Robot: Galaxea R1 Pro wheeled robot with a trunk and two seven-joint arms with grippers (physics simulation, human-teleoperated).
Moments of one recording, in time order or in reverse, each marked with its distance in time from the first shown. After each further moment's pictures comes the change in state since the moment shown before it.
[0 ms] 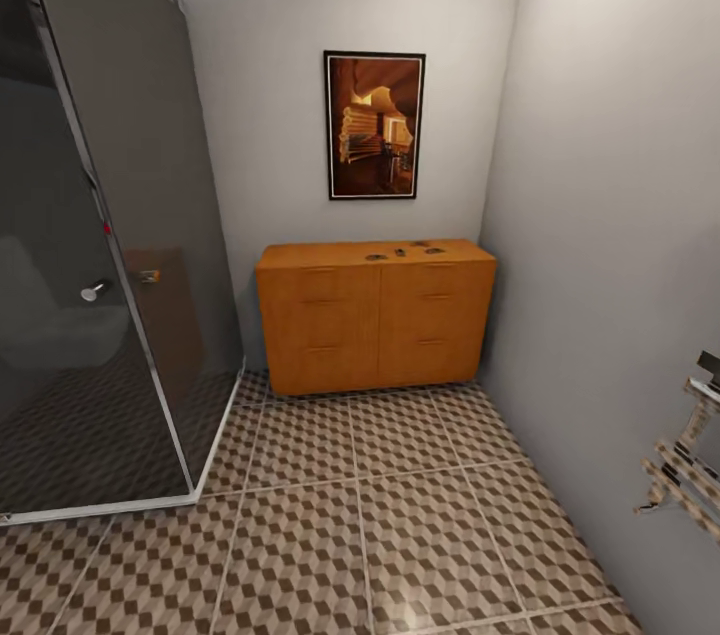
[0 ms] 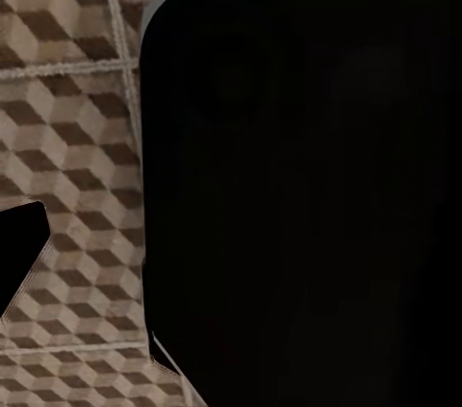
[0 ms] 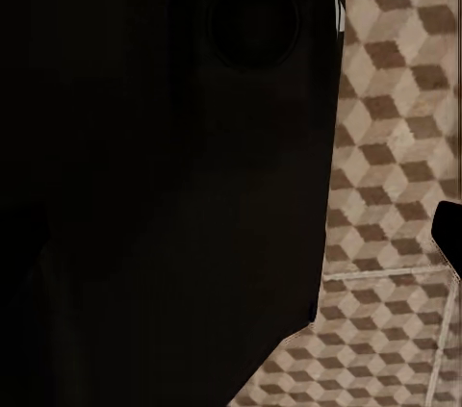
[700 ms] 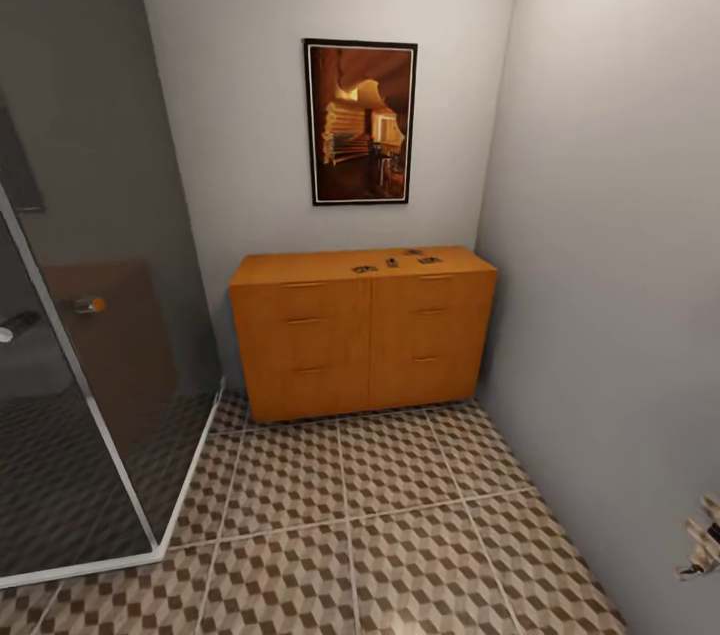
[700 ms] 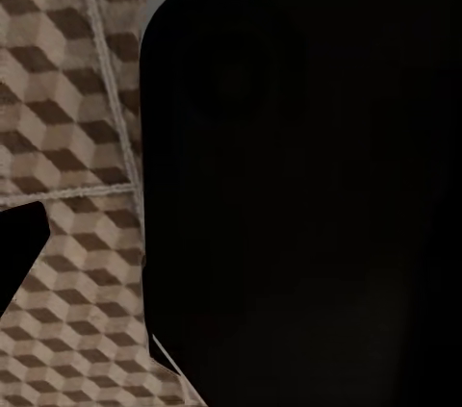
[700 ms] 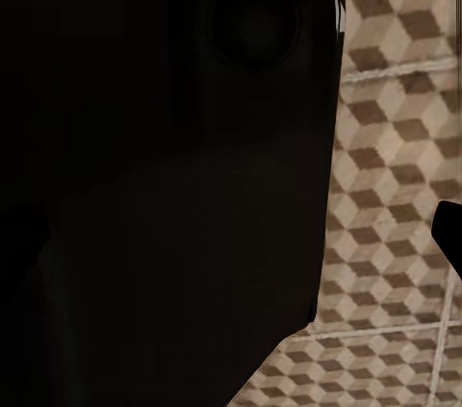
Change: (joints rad) left arm 0.000 0.000 0.000 0.000 0.000 0.000 0.000; right arm 0.000 0.000 0.000 0.000 0.002 -0.001 0.000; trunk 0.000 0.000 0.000
